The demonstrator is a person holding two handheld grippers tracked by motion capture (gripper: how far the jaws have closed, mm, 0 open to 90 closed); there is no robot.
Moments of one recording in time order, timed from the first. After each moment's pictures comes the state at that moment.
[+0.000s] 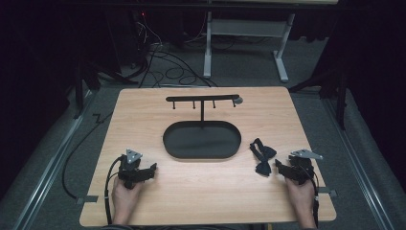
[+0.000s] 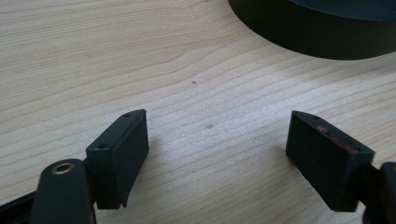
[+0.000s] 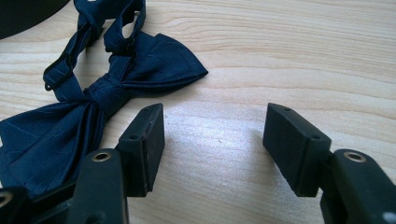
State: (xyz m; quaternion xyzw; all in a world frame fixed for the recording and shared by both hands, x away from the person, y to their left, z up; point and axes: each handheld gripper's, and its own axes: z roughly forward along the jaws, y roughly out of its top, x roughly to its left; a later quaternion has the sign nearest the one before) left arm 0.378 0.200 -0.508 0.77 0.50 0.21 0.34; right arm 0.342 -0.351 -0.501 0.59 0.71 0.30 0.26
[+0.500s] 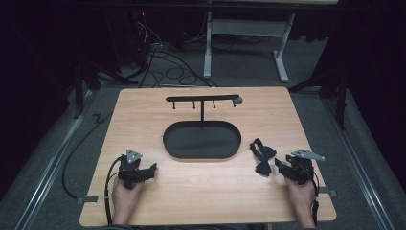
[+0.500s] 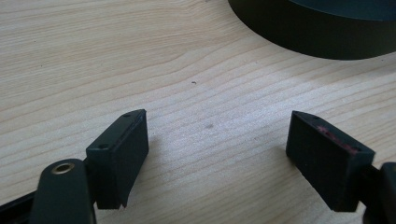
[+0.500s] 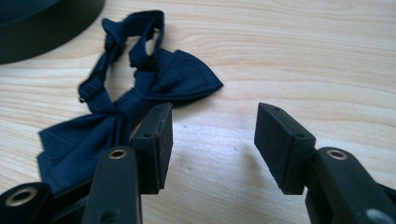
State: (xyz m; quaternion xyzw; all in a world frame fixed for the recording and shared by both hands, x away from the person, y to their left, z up) left arm 0.378 0.200 -0.508 0.77 0.50 0.21 0.34; right arm 0.338 -0.347 -0.494 0.58 0.70 0.33 0.25
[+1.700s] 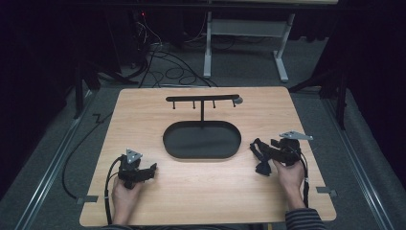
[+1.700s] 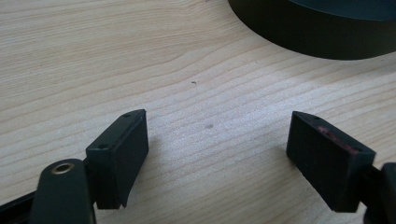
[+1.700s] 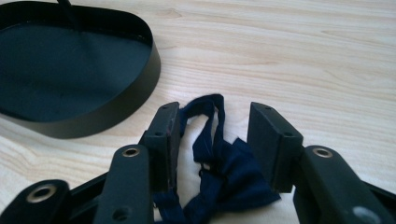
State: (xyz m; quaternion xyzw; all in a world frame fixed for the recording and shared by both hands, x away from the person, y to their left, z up) left arm 0.378 0.200 -0.508 0.77 0.50 0.21 0.34; right arm 0.385 -0.314 -0.459 0.55 0.71 0.37 0.22
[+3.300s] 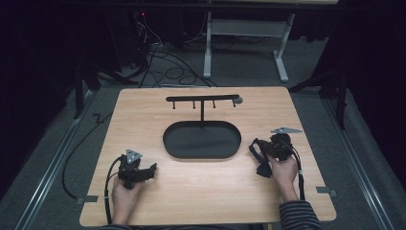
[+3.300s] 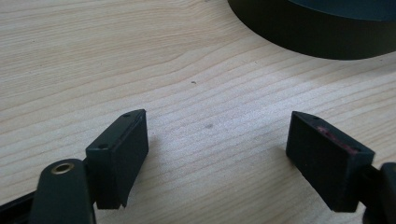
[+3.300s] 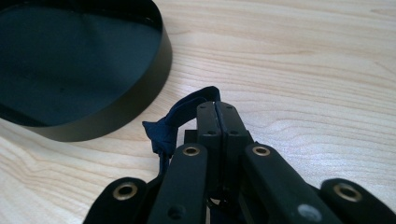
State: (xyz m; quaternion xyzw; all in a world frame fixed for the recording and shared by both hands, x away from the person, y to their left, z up) left arm 0.378 0.200 -0.508 0.77 0.50 0.21 0.34; right arm 0.408 -0.301 -0.467 0.55 0.73 0.36 0.18
